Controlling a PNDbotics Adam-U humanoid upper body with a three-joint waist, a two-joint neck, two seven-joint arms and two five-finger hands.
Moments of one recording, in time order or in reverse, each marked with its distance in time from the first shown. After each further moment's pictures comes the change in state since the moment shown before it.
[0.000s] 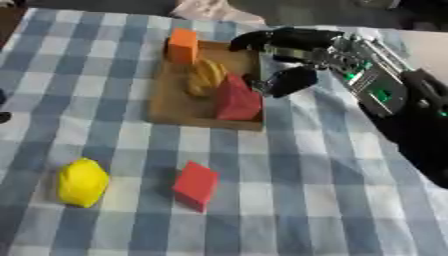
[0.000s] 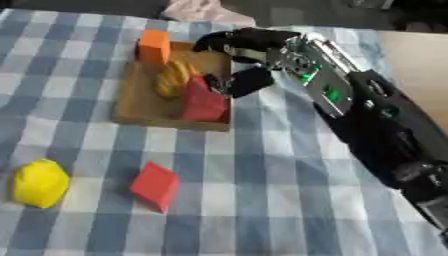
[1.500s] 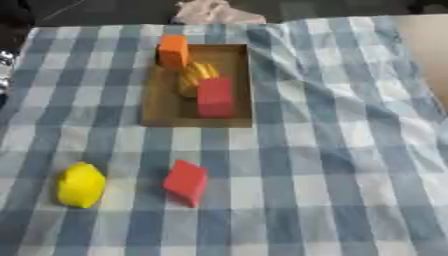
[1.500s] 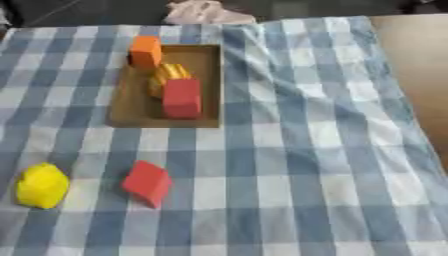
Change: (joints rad) left arm -0.131 0.403 -0.056 -0.005 -0.212 0.071 -0.071; right arm 0.390 -0.373 -0.498 -0.556 -0.360 0.031 -0.326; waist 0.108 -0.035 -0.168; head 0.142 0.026
